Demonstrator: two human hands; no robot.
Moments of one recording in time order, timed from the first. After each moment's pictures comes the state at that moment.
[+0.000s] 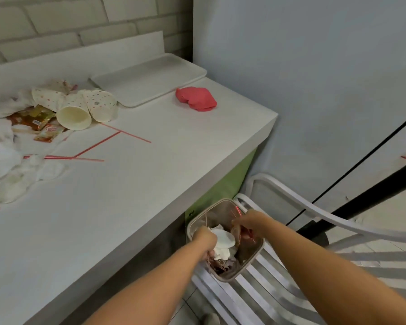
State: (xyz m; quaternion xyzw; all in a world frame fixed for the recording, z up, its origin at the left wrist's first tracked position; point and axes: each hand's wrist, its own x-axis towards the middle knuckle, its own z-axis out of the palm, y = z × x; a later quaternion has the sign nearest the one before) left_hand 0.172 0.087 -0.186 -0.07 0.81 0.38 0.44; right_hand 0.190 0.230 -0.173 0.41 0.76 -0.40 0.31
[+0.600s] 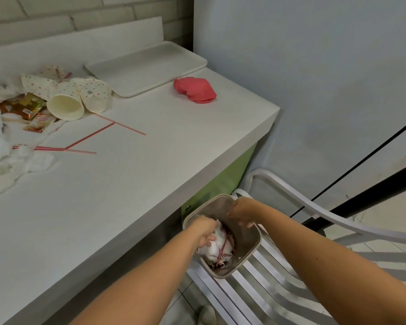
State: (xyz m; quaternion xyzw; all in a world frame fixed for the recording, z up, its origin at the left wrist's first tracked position) left_hand 0.153 0.100 -0.189 -0.13 0.69 0.48 0.52; right_hand 0.169 0.229 -0.155 0.30 0.83 -0.31 0.36
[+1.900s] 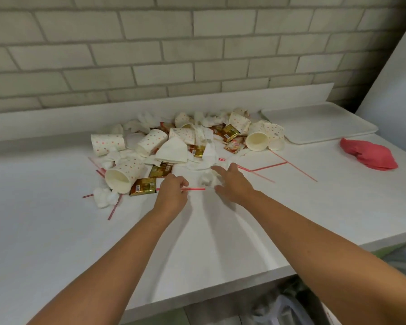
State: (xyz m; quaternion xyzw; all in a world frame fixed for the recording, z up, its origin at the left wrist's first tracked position) left_hand 0.076 -0.310 -0.053 -0.10 0.95 0.30 -0.05; right_hand 0.021 -0.148 -0.053 -0.14 0.97 -0.18 0.10
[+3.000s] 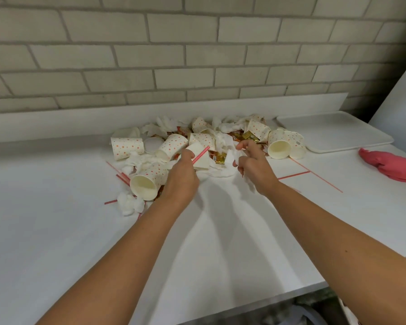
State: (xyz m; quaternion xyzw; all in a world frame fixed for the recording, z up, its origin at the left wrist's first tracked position) left_hand 0.070 -0.355 -0.003 -0.05 0.94 0.32 -0.13; right_hand 0.012 -0.191 0.000 -0.04 0.78 -0.62 0.01
